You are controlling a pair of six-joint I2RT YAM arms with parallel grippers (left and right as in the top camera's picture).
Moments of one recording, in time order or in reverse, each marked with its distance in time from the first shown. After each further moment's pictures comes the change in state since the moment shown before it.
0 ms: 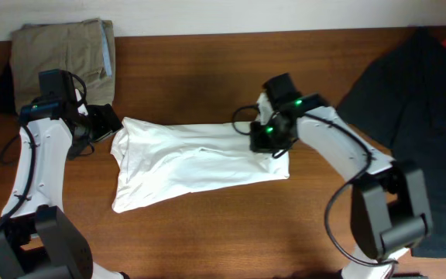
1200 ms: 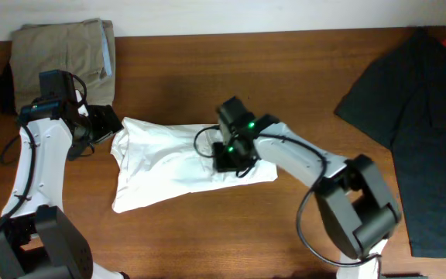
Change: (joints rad) left arm 0.000 0.000 0.000 -0.012 0.004 0.000; right arm 0.235 0.085 -0.004 0.106 0.001 0.154
